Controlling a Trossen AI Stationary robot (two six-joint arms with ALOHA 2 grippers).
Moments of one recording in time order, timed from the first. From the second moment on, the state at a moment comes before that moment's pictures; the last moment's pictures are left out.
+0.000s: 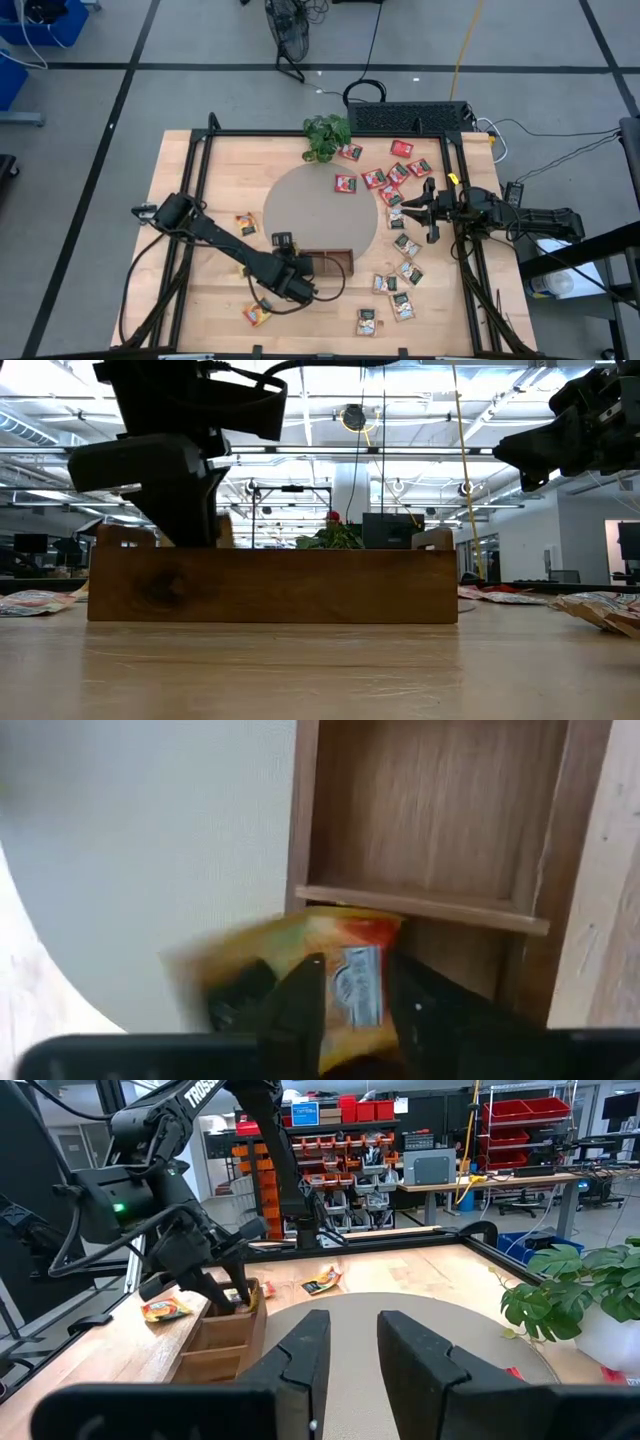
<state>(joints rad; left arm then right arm) -0.46 2.02 1.46 -1.04 -0.44 -0.56 -0.08 0.06 0.01 0.08 -0.03 0.09</state>
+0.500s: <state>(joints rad) -0.46 2.01 1.62 -1.18 -0.43 -0.54 -0.08 0.06 0.01 0.08 -0.03 0.09</state>
